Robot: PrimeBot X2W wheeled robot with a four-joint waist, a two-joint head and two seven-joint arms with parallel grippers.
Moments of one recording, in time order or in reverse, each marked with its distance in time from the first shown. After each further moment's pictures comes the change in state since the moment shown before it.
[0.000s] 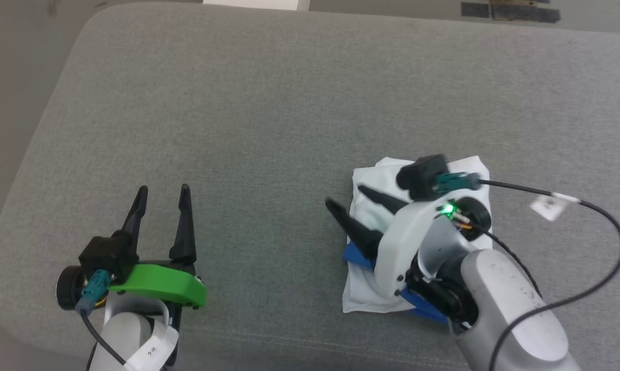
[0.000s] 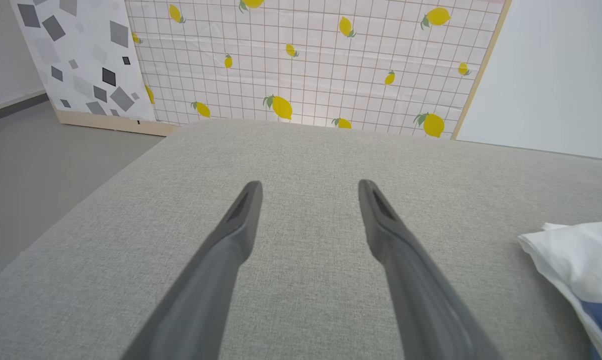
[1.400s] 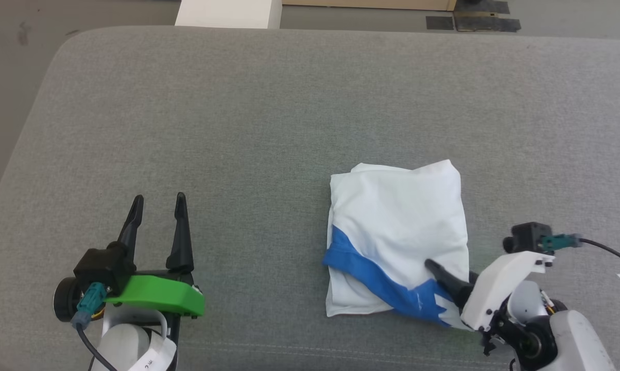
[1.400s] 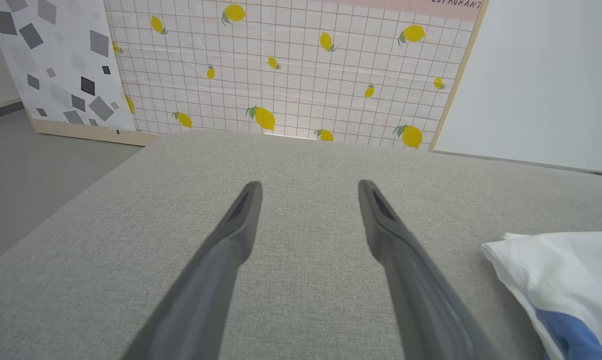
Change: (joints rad) left arm 0.049 -0.002 0.003 -0.049 -0.018 0.012 0.000; right arm 0.234 -0.001 -0.407 0.088 0.128 0.000 0.123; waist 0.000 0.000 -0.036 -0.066
